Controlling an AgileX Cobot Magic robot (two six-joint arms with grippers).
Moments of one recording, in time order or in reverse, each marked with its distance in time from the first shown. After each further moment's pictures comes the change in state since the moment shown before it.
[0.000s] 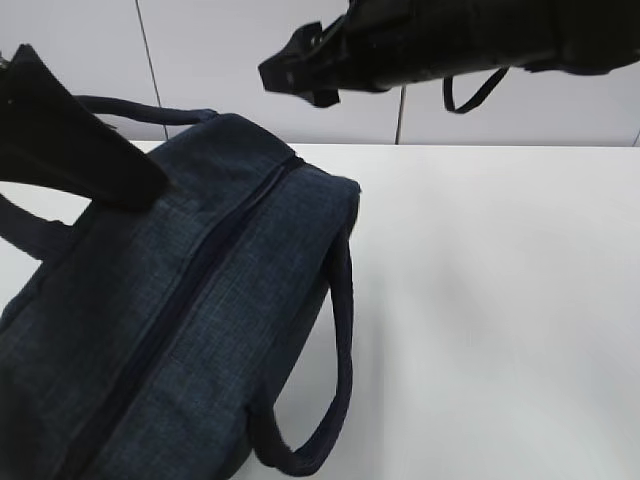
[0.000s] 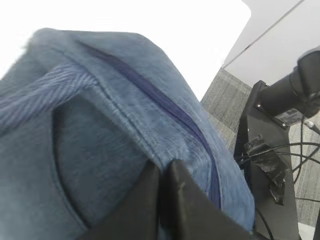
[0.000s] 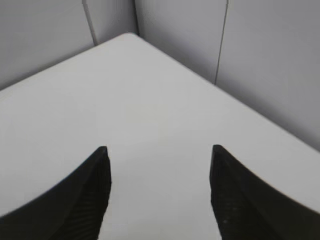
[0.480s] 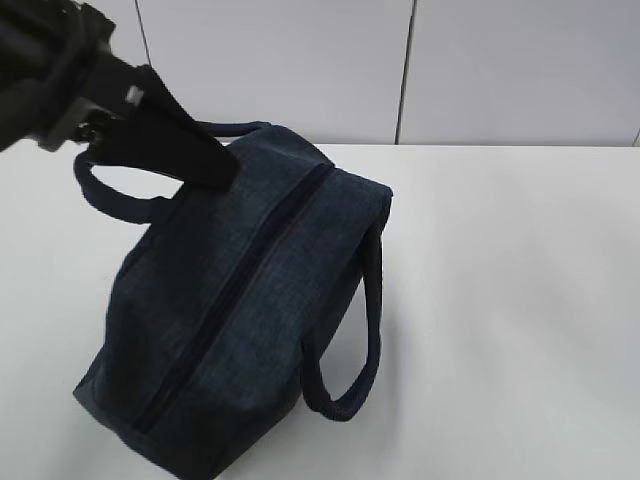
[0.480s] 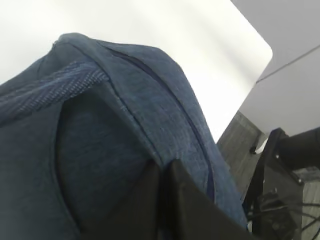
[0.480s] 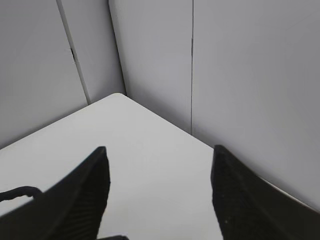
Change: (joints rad) left arm 0.000 0.181 0.000 -0.105 -0.190 0.004; right arm -0.139 -0.252 0.000 -0.062 0.099 0.125
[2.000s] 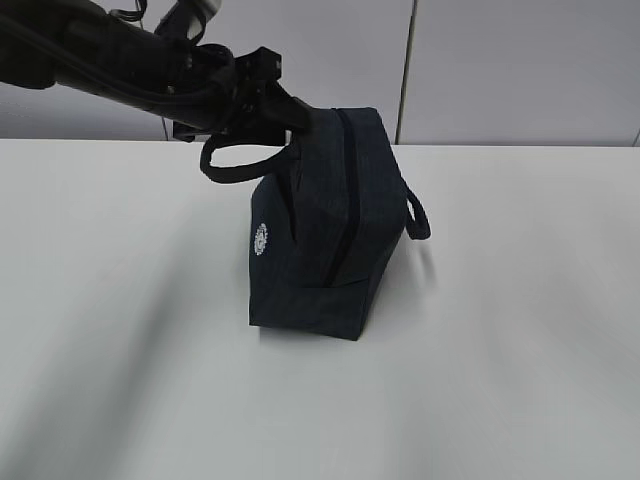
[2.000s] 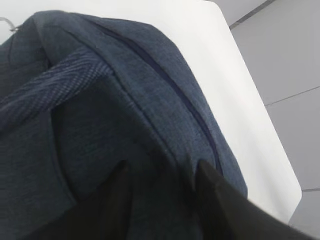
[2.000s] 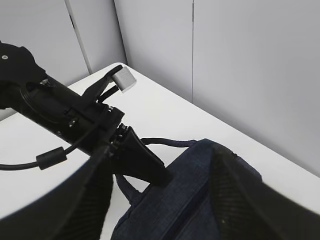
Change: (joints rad) left arm 0.078 0.508 -0.260 -0.352 -0.273 0.071; right arm -0.046 -0.043 0.000 -0.192 0.130 0.177
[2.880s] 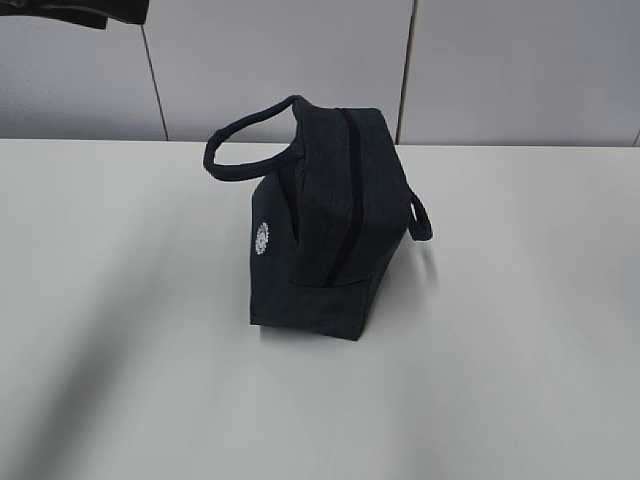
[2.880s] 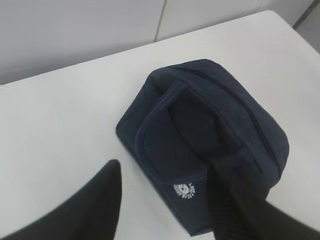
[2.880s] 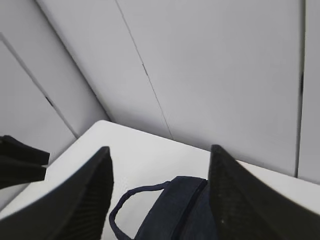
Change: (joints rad) left arm 0.178 -0.407 0.000 0.526 0.143 -0.134; right arm -0.211 -0.005 -0.259 -0.075 0.161 0.406
